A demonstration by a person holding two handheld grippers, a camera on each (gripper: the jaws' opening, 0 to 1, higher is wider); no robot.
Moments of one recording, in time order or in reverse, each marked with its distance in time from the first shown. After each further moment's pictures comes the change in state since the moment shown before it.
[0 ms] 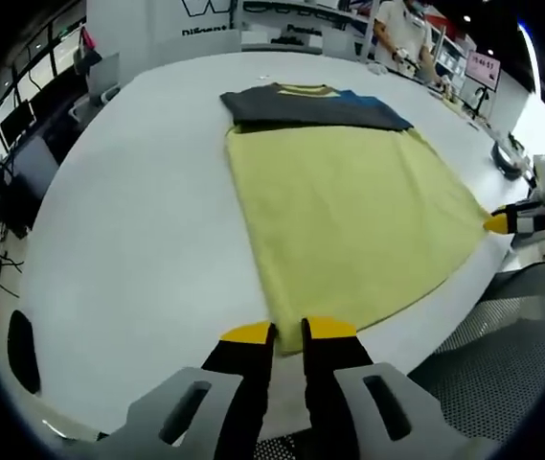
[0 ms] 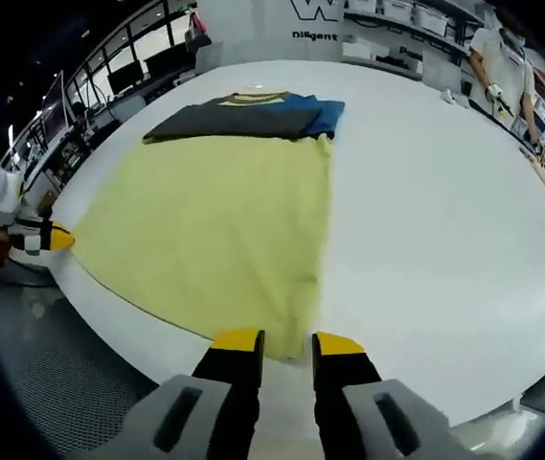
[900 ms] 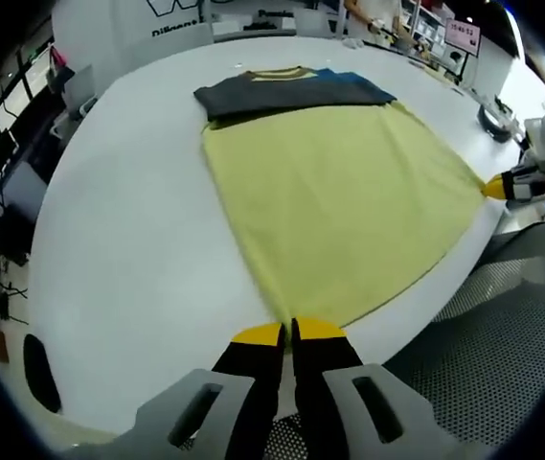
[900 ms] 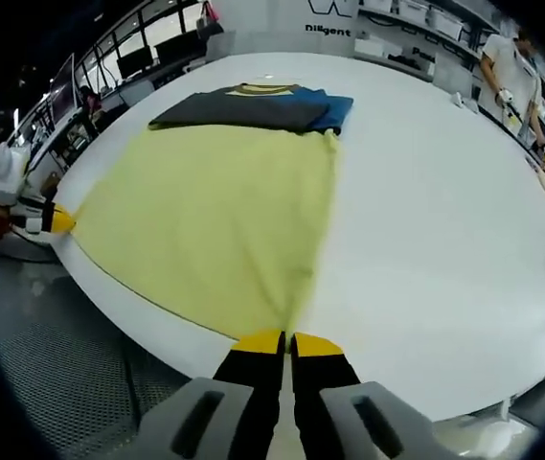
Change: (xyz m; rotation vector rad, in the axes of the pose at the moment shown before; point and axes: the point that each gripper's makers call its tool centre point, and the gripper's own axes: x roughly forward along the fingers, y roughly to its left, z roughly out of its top) left arm -0.008 -0.008 -0.013 0.147 0.083 -0.016; right arm -0.012 0.004 -0.014 -0.080 0.057 0.023
